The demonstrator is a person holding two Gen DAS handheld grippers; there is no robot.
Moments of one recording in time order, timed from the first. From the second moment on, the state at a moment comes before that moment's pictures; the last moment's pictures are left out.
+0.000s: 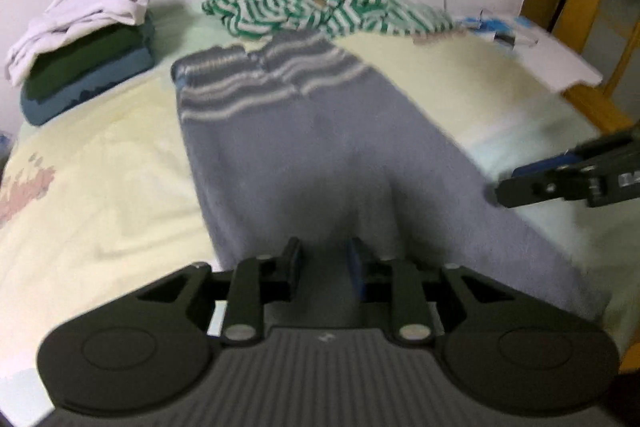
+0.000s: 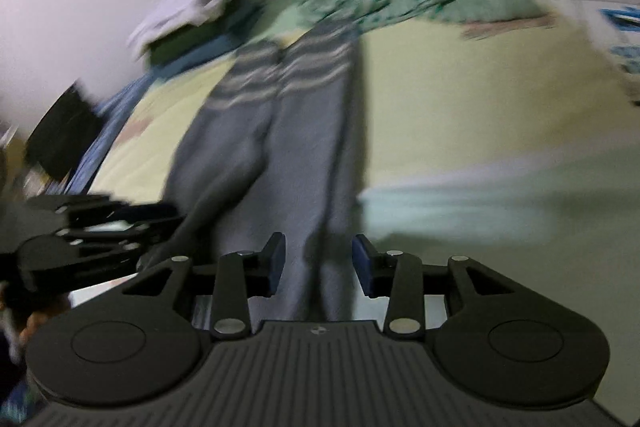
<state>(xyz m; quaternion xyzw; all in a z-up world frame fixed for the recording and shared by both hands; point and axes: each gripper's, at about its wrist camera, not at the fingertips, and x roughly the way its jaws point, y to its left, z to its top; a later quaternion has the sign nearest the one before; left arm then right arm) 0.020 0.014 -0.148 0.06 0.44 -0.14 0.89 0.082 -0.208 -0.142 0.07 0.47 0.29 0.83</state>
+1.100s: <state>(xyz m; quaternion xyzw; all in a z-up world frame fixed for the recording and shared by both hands) -0.037 0.057 -0.141 0.04 0.47 -0.14 0.87 0.059 -0.223 -0.130 0.05 0.50 0.28 0.82</state>
